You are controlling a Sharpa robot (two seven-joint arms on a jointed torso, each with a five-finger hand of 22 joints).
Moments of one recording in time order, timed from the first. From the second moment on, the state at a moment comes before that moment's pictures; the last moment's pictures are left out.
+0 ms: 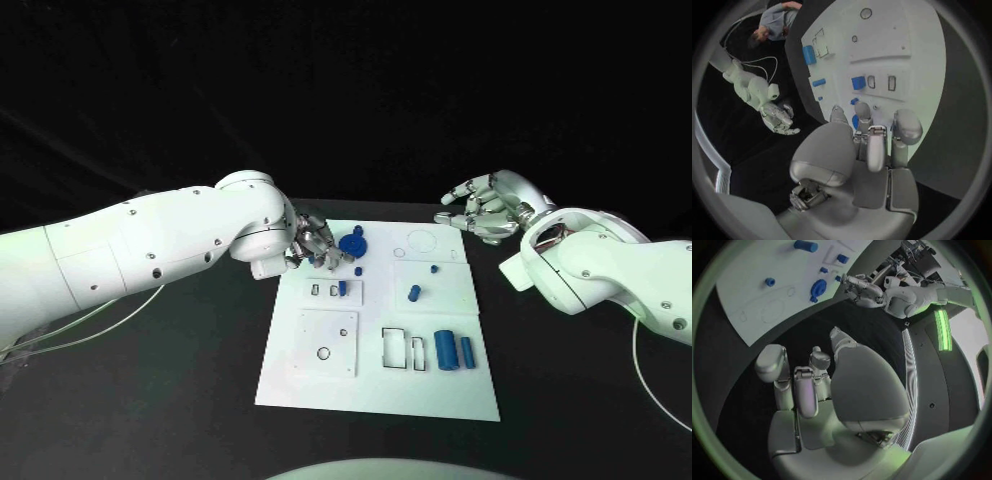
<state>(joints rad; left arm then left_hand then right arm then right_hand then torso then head) 1.36 -0.65 -0.06 1.40 -0.89 0.17 -0.61 1.34 0.20 -0.43 0.29 0.29 0.75 0.10 0.46 0.69 1.19 0.01 0.91 0.78 1.47 -0.05 1.56 1.31 0.10 1.31 0.06 1.29 1.09 1.34 -0.92 -0.15 1.65 -0.88 -0.59 -0.15 1.40 -0.17 0.18 0.29 0.14 0.83 0.14 0.28 0.40 1.15 0.06 1.13 1.00 1.47 -0.02 1.52 1.31 0.11 1.33 0.09 1.07 1.20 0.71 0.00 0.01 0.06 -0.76</state>
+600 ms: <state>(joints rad) 1.36 -0.61 -0.07 1.37 -0.89 0.27 -0.66 1.33 0.20 -0.43 0.29 0.52 0.78 0.11 0.41 0.58 1.21 0.03 0.94 0.82 1.47 -0.04 1.56 1.31 0.10 1.33 0.07 1.33 1.16 1.34 -0.92 -0.15 1.62 -0.86 -0.59 -0.15 1.41 -0.18 0.19 0.29 0.20 0.82 0.14 0.31 0.41 1.15 0.06 1.12 0.97 1.47 -0.02 1.52 1.31 0.11 1.33 0.09 1.06 1.20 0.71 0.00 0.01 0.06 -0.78</state>
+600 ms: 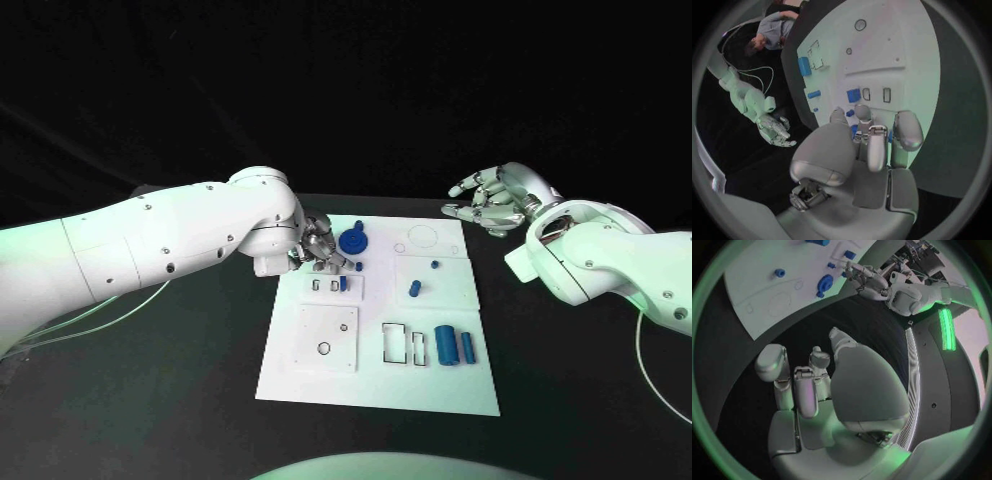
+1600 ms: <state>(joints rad) 1.36 -0.58 -0.09 1.34 -0.85 0.32 -0.68 1.33 0.19 -0.43 0.29 0.62 0.83 0.09 0.45 0.58 1.20 0.02 0.96 0.83 1.47 -0.04 1.56 1.31 0.10 1.33 0.07 1.33 1.17 1.34 -0.91 -0.15 1.60 -0.86 -0.59 -0.16 1.40 -0.18 0.20 0.29 0.24 0.81 0.14 0.32 0.41 1.15 0.06 1.12 0.97 1.47 -0.02 1.52 1.31 0.11 1.33 0.09 1.06 1.20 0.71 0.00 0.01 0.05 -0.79</state>
